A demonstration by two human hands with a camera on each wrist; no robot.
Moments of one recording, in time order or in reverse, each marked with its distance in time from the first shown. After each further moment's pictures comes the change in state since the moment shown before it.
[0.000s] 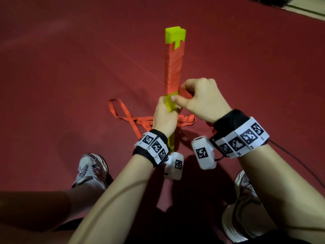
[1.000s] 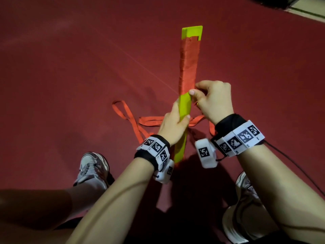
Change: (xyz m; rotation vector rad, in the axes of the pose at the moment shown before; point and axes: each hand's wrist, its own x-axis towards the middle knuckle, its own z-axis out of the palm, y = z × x) left_hand -0.017 -0.012 -0.005 0.332 -0.263 0.160; right_hand 0.001 0.026 0.012 -0.030 0.235 0.149
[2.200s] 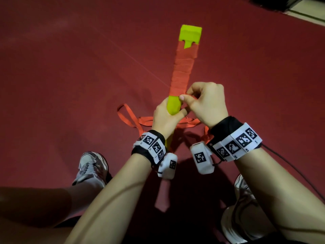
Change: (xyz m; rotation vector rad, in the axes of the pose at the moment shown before) left_hand 0.006 0.009 -0.013 -0.401 0.240 -0.115; right_hand -0.009 -0.019 0.002 0.078 -0.043 -0.015
